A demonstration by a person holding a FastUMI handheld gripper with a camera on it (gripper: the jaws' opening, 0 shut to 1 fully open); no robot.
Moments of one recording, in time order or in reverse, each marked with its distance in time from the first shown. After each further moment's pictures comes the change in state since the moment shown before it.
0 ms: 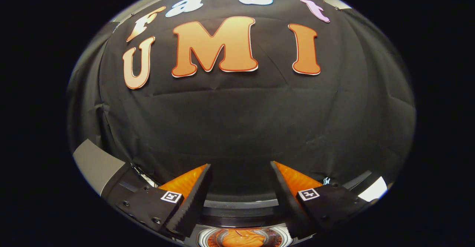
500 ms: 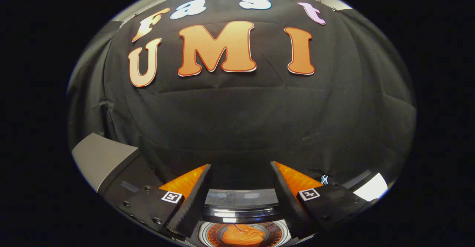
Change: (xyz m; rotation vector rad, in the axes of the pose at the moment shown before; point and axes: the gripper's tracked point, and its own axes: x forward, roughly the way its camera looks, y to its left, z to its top) arm -0.049 0.003 -0.028 -0.003 -0.010 -0.006
